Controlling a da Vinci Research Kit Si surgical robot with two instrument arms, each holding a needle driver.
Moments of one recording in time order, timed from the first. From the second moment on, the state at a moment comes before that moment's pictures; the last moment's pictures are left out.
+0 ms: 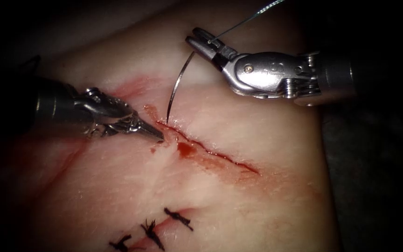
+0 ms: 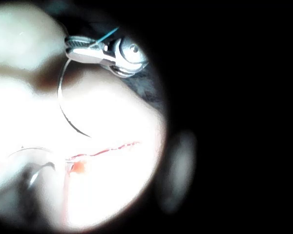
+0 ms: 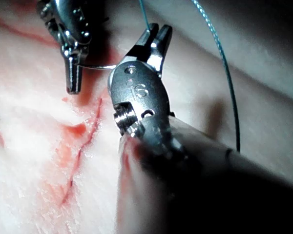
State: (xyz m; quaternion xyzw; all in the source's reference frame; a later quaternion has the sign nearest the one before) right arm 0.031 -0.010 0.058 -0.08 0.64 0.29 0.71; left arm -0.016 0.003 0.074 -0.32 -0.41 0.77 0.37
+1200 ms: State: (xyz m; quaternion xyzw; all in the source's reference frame) right arm 0.032 -0.012 0.056 -0.04 0.65 0.25 0.71; left arm -0.018 0.005 0.071 -0.32 -0.57 0.46 0.61
